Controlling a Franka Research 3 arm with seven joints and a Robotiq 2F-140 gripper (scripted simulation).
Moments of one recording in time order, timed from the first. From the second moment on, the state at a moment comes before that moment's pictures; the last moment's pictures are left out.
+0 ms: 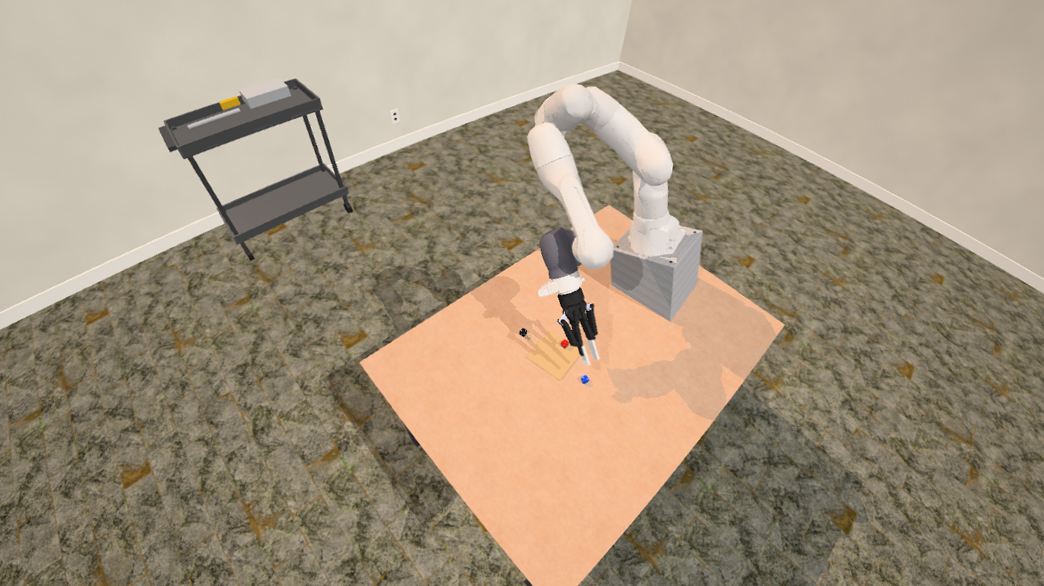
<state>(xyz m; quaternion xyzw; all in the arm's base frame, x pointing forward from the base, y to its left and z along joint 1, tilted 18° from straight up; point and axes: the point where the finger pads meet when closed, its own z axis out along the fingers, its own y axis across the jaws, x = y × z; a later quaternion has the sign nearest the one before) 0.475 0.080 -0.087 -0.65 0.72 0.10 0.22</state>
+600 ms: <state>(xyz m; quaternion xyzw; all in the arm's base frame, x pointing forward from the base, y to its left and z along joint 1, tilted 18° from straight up) 0.489 0.097 -0.082 -0.65 0.75 -0.02 0.11</state>
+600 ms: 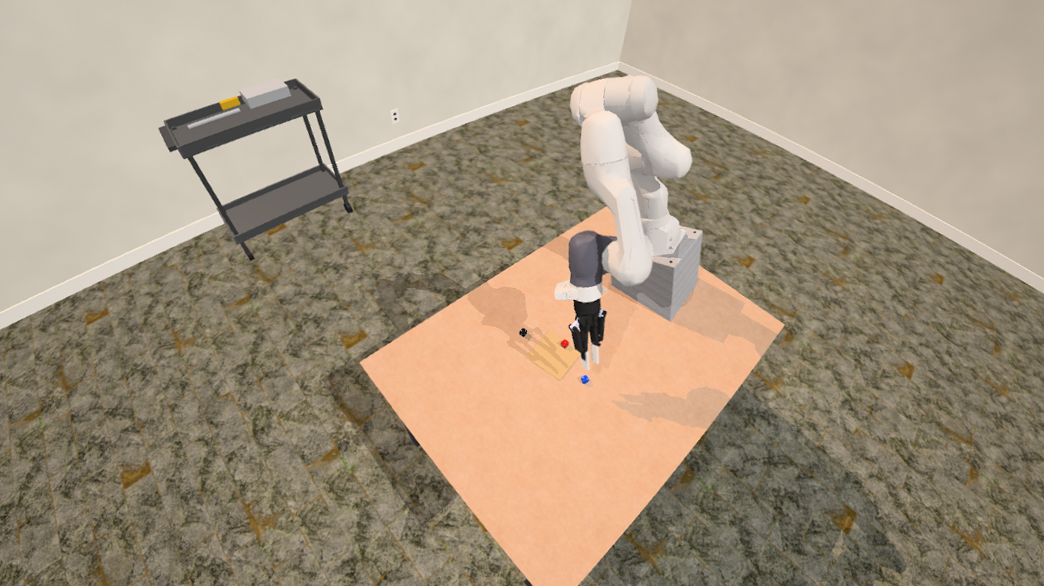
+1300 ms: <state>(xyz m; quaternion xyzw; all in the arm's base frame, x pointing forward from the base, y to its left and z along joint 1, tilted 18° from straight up) 0.502 0.111 -0.072 -0.66 0.75 -0.10 0.01</state>
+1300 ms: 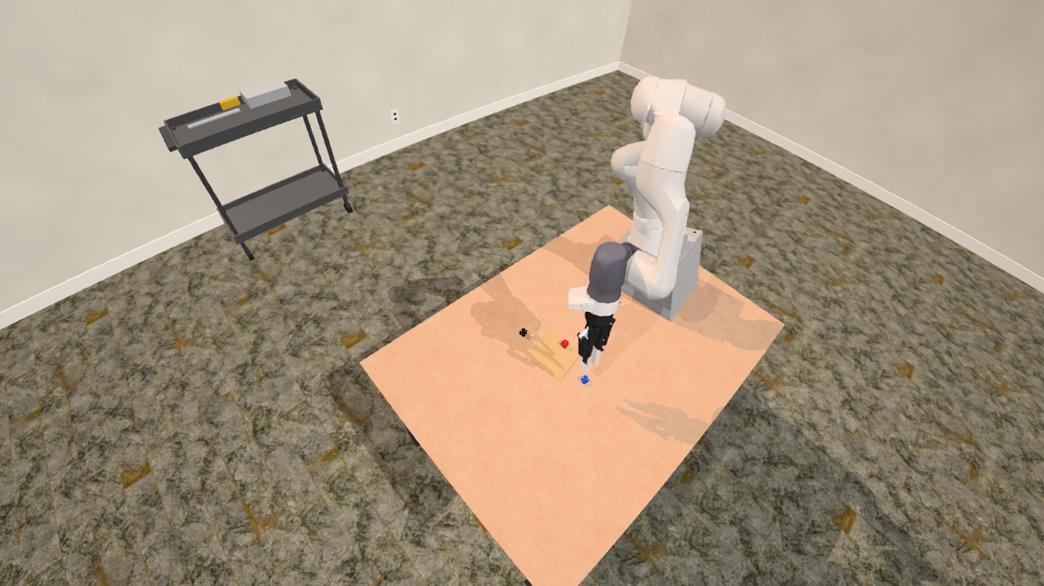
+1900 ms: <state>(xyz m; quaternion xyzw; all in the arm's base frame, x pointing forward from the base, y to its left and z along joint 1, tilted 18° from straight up) 0.498 0.126 -0.073 -0.63 0.76 -0.13 -0.07</state>
